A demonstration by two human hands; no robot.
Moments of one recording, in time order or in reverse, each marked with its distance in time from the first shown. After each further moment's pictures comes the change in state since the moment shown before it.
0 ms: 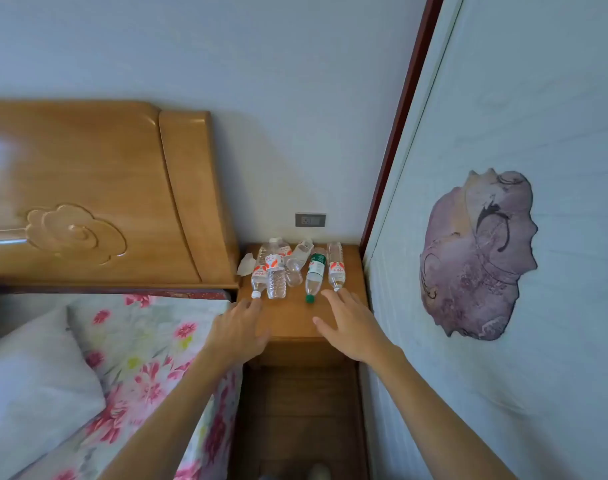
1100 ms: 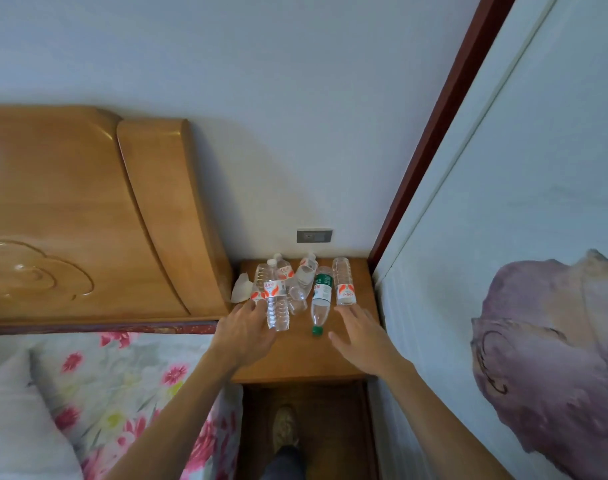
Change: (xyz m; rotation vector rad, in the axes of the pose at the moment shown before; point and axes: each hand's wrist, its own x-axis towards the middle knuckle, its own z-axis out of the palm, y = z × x) left_hand 0.171 -0.055 0.002 -0.054 0.016 0.062; right_hand 0.152 0.043 0.020 0.032 -0.090 0.146
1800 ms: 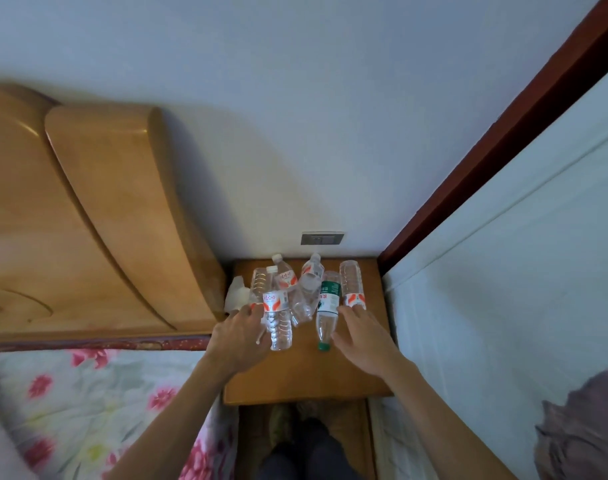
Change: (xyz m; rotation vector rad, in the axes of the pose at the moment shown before) left_hand 0.113 -0.065 0.037 -0.040 -0.154 -0.030; right_hand 0.127 0.014 0.018 0.009 -0.166 0.103
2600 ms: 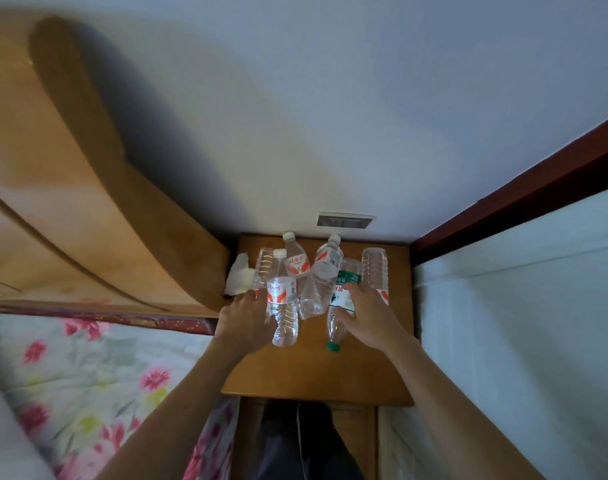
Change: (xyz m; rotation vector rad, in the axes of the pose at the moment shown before) left_hand 0.081 -0.012 0.059 0.044 -0.103 -0.164; right_hand 0.122 0.045 0.029 0.075 -0.133 -0.041
